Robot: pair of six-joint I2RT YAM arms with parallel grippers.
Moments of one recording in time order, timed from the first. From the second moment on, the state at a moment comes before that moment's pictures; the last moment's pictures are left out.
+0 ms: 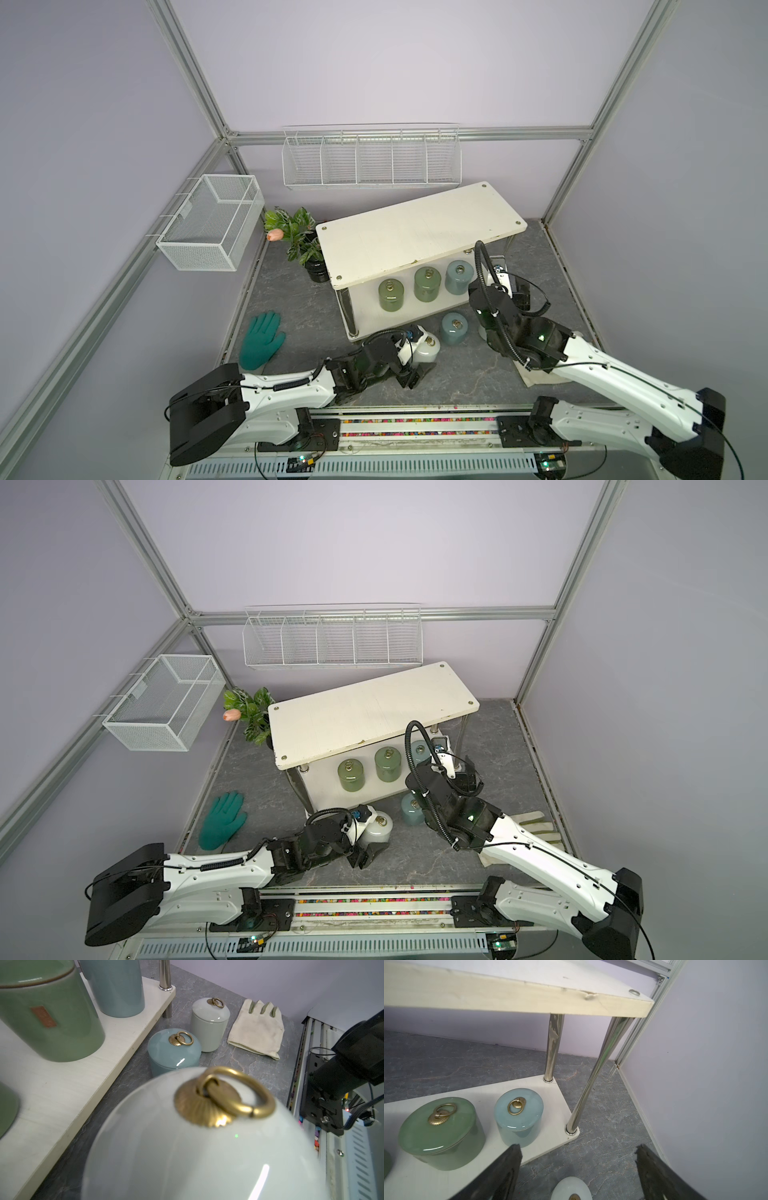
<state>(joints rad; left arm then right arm) -1.18 1.20 0.40 0.36 -0.04 -0.19 0.94 1.04 0.94 -0.53 1.09 0.31</state>
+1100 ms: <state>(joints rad) -1.11 1.47 0.41 0.42 0.01 -0.23 0.94 1.06 0.94 -0.47 1.10 0.25</state>
